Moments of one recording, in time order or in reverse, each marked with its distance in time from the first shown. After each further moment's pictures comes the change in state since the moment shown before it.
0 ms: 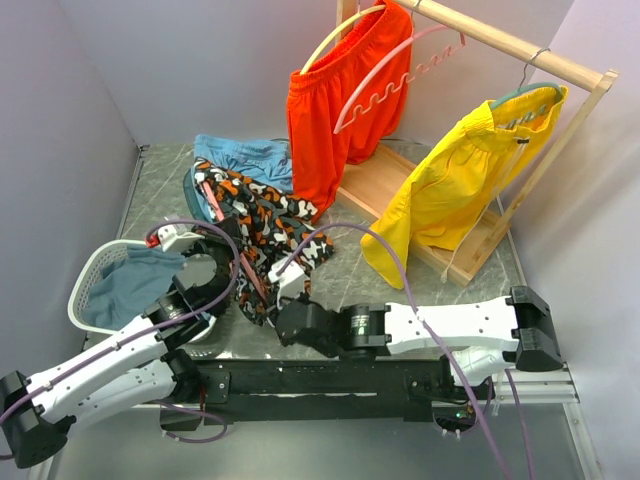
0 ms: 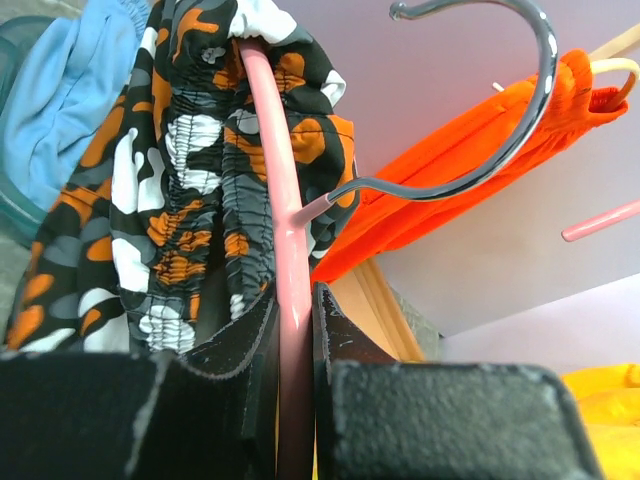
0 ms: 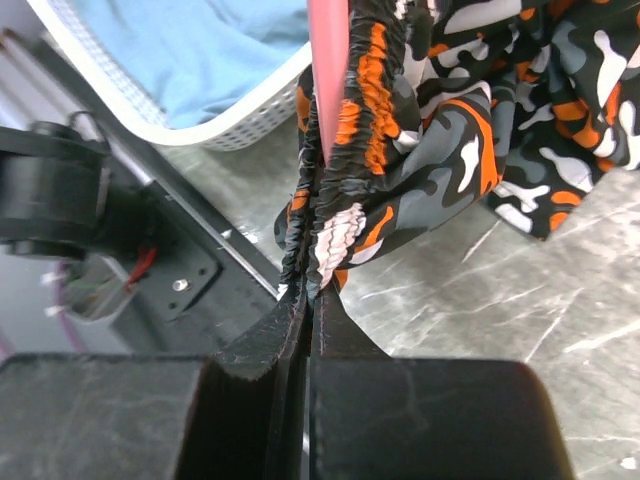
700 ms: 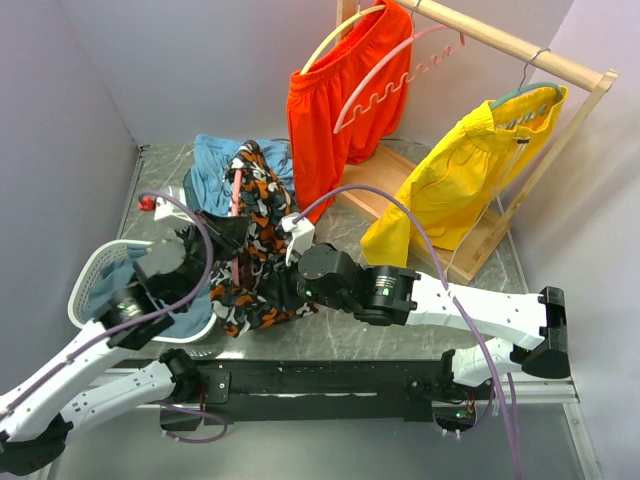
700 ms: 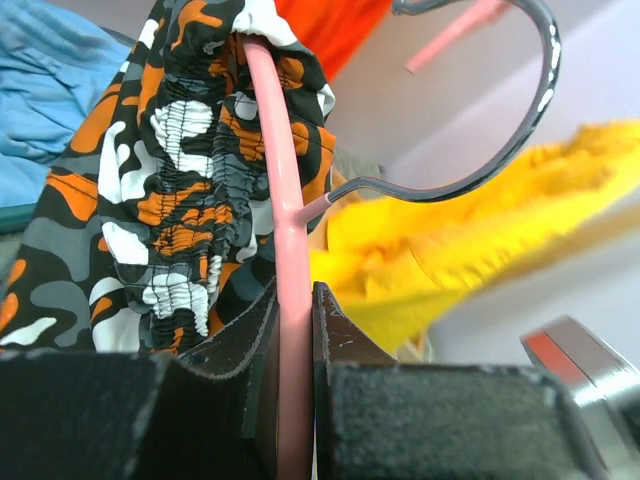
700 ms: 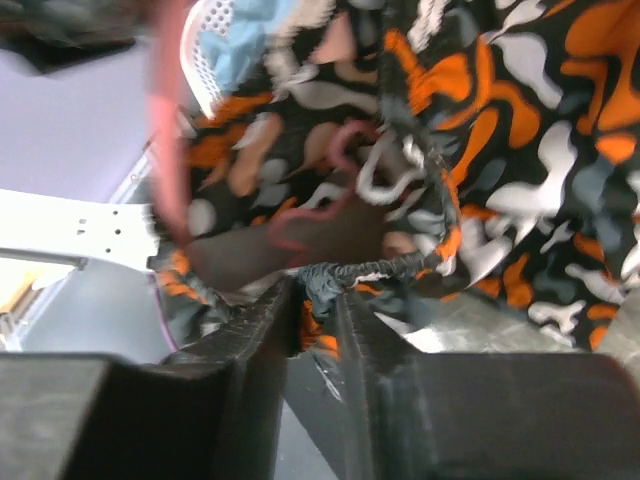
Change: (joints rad) left arm 0.006 -0.058 0.301 -0.444 0.453 0.097; right arm -0.204 -0.076 0.172 -0.047 -0.327 0.015
